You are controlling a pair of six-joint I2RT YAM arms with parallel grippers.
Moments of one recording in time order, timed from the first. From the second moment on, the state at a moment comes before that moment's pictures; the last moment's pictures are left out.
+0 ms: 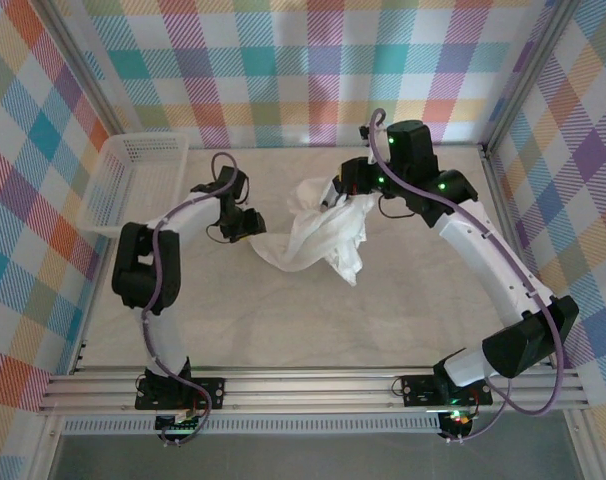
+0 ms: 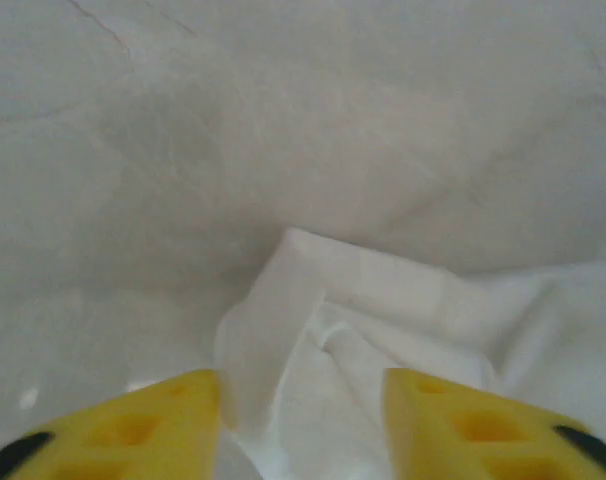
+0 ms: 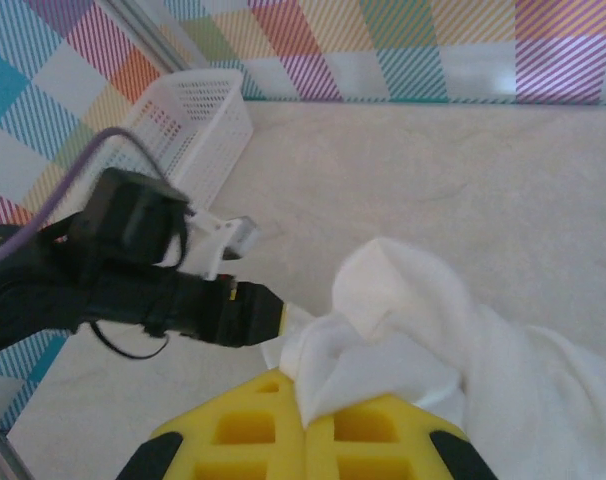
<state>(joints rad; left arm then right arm) -0.25 1.86 1.38 -0.70 0.22 -0.50 0.50 1.46 1.60 -0.65 -0.26 0.35</state>
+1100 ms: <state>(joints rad) -0.28 1.66 1.34 -0.49 0.47 -0.63 0.51 0.98 0.66 -0.37 -0.35 0.41</state>
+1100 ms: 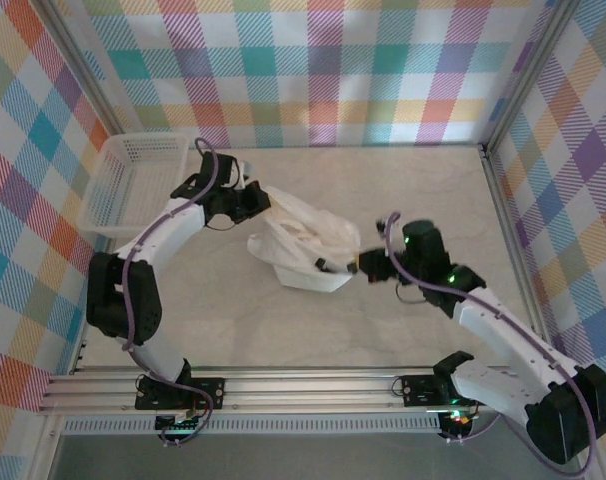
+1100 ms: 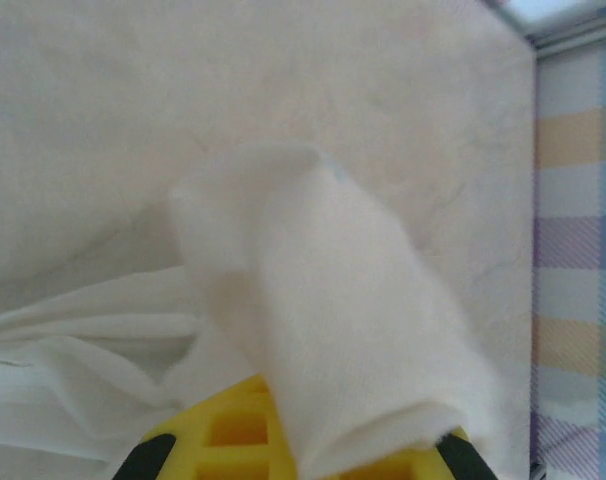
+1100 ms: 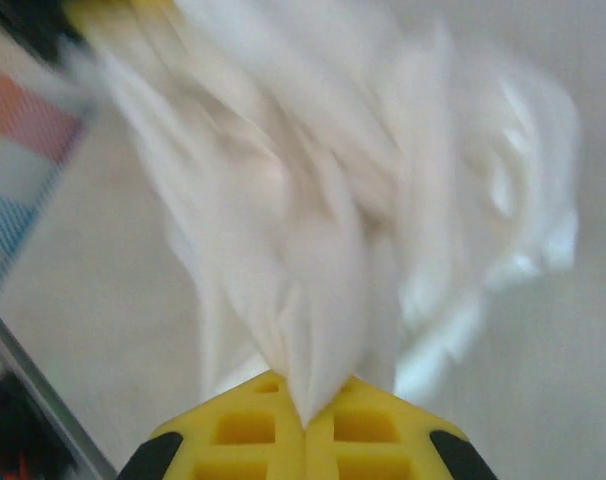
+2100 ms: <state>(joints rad) -0.25 1.70 1.40 -0.49 0.61 -0.49 0.54 1.43 1.11 -0.02 -0.72 0.32</state>
